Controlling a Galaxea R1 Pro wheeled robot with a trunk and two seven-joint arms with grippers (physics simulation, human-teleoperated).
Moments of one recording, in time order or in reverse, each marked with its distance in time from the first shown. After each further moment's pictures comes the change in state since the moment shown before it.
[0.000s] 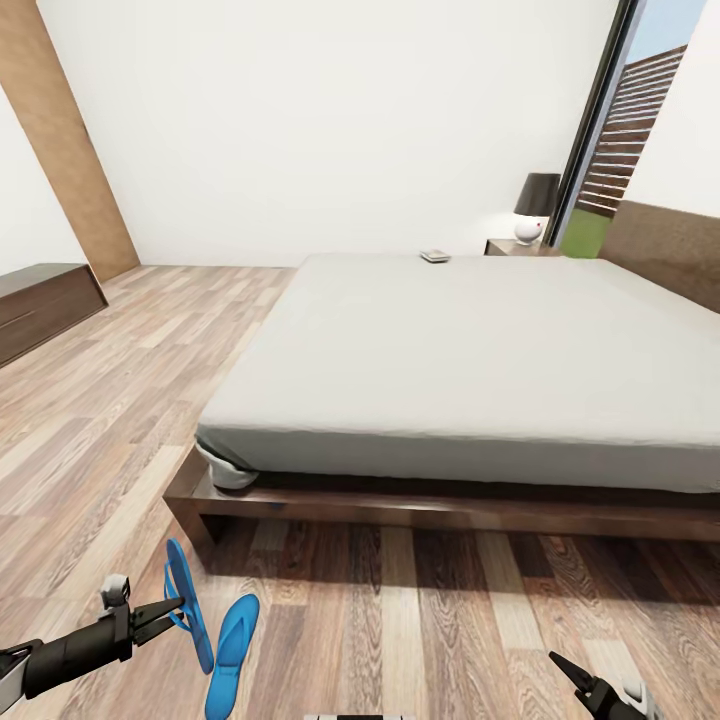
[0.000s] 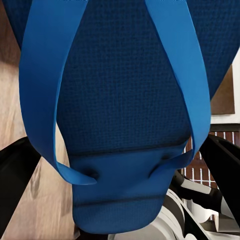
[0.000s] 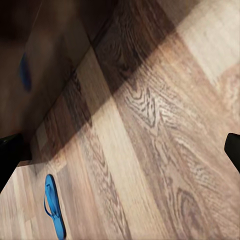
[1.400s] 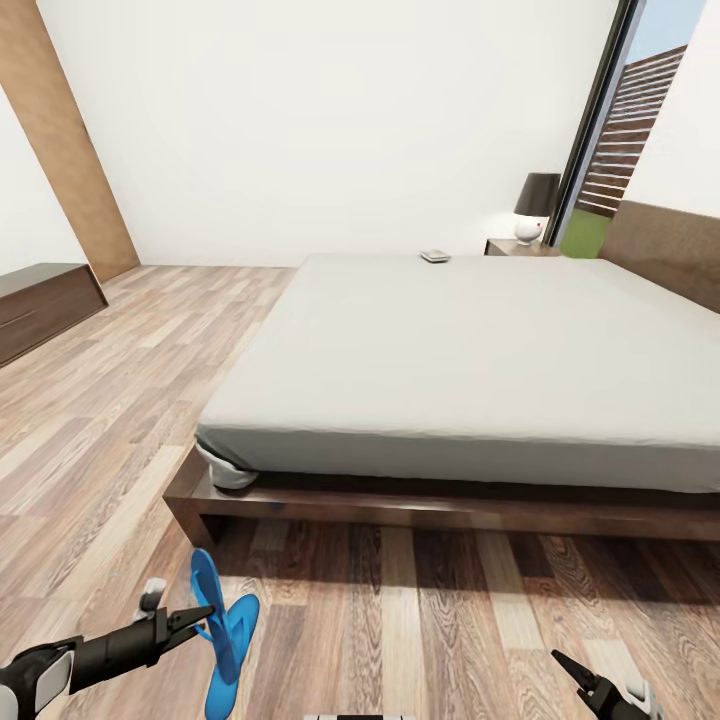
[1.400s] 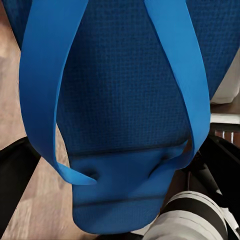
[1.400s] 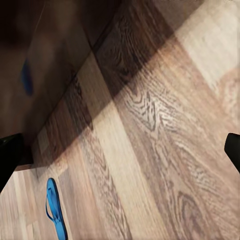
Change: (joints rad) left arm 0.000 -0.083 -0.005 -0.012 -0.006 0.000 0.219; right arm 0.000 -0.005 -0.004 0.000 -0.012 0.005 0.002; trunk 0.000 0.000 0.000
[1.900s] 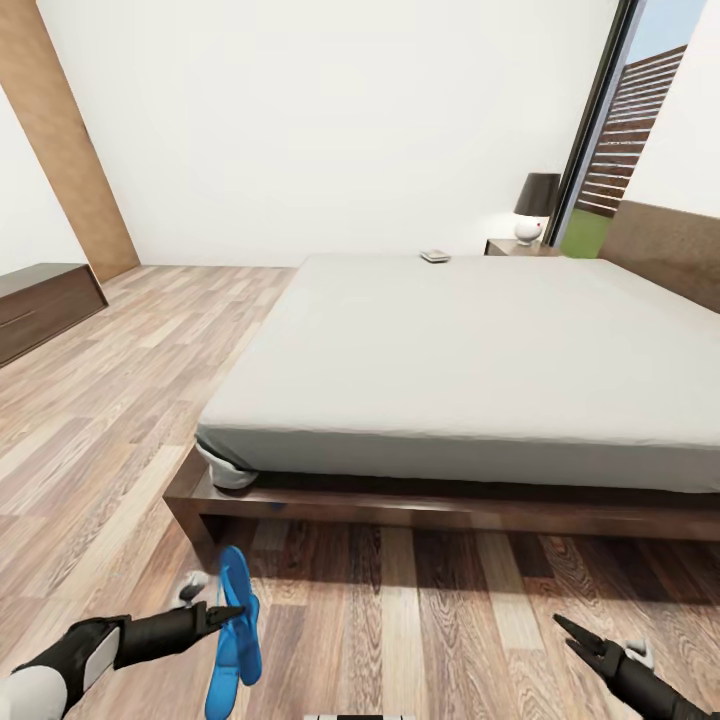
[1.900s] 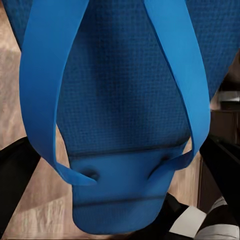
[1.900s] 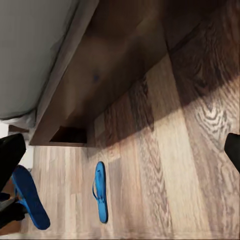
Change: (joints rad) left arm 0.000 -0.106 -0.009 -0.119 -0.092 0.007 0.199; right arm -0.001 -0.082 0.055 -0.165 0.030 0.101 0.204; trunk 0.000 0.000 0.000
